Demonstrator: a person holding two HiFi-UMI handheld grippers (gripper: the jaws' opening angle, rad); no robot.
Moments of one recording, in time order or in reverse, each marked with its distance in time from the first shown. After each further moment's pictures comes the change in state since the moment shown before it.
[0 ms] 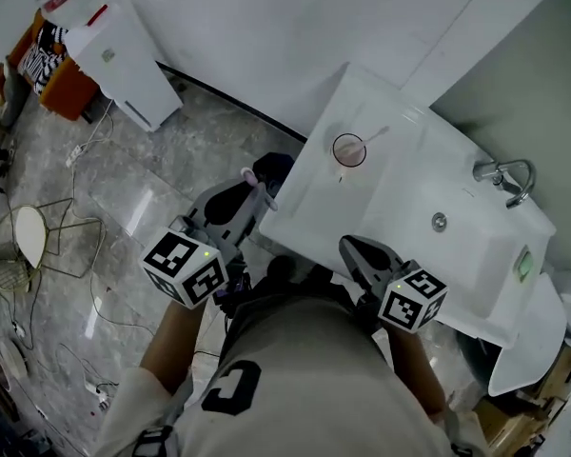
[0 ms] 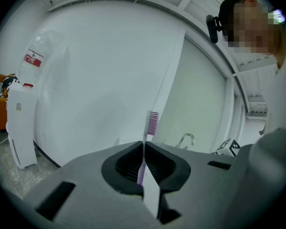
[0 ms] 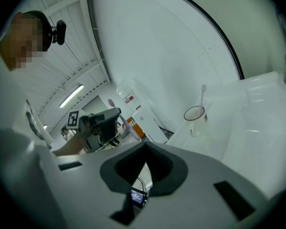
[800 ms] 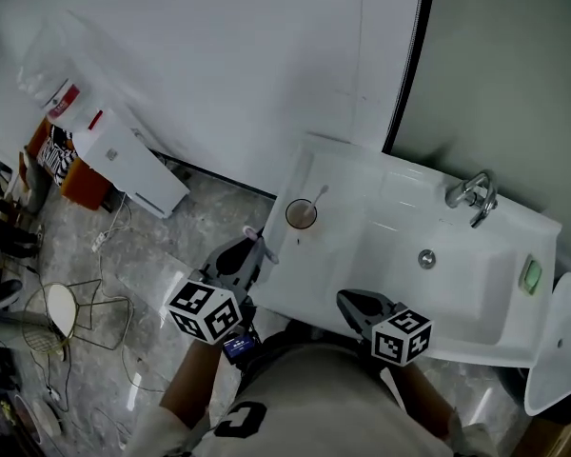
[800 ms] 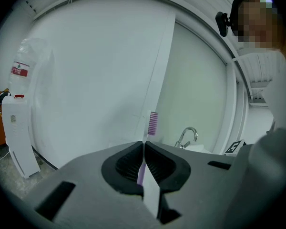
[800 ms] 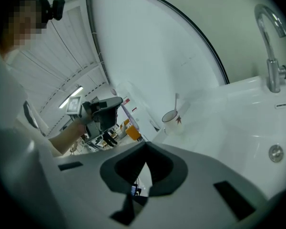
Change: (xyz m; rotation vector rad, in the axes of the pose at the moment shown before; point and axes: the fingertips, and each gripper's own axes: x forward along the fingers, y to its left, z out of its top) left arm 0.091 -0.069 0.000 0.097 0.071 0.041; right arm -0.071 -0.071 -0.003 0.004 -0.016 -0.005
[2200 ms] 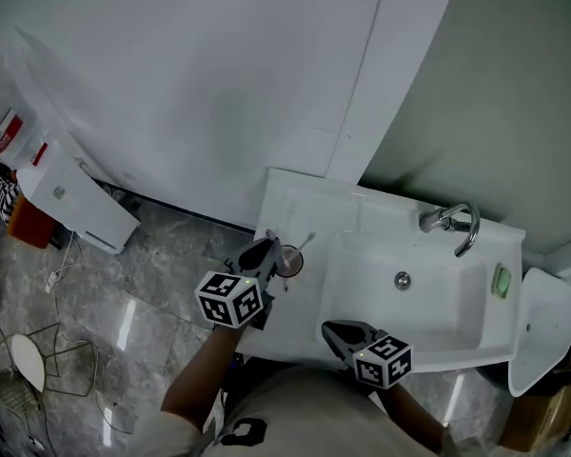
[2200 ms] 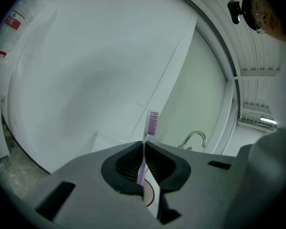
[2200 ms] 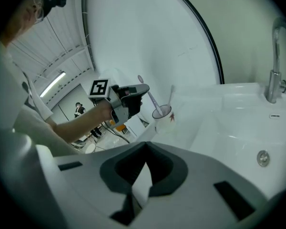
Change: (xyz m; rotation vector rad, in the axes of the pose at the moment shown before) left arm 0.144 0.059 -0.031 -0.167 0.036 -0.194; right arm 0.052 -0.018 0.004 -0.012 0.127 -0.206
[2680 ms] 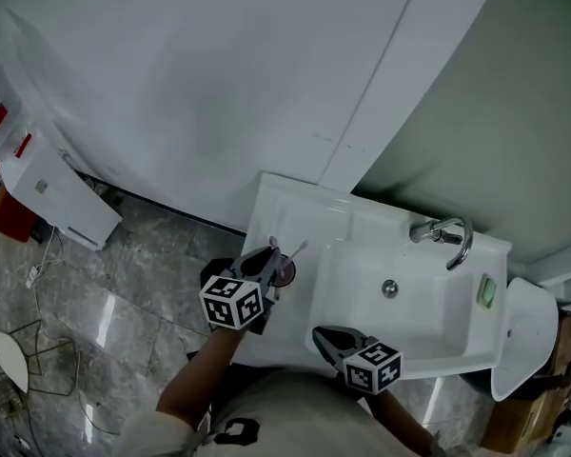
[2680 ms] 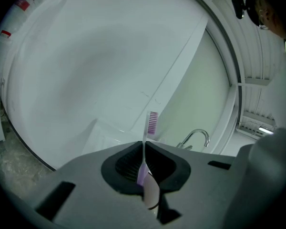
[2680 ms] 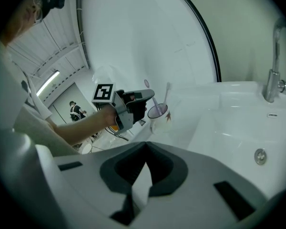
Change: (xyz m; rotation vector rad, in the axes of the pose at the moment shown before) left arm 0.027 0.014 -0.036 -0.099 0.044 -0.026; right arm 0.011 -0.008 0.003 0.026 0.034 -0.052
